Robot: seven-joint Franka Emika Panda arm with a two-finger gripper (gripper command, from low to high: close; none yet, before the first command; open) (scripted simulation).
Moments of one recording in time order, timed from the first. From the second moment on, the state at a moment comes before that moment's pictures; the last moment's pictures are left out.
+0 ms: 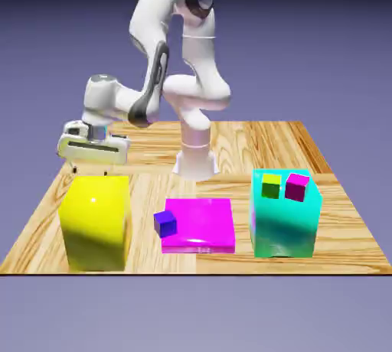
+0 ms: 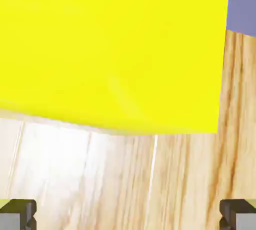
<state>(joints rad) -0.53 -0.04 -0.38 -2.74 -0.34 2.80 -0.09</state>
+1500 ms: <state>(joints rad) 0.01 -0.18 -0.67 -2.43 0.02 2.26 0.28</state>
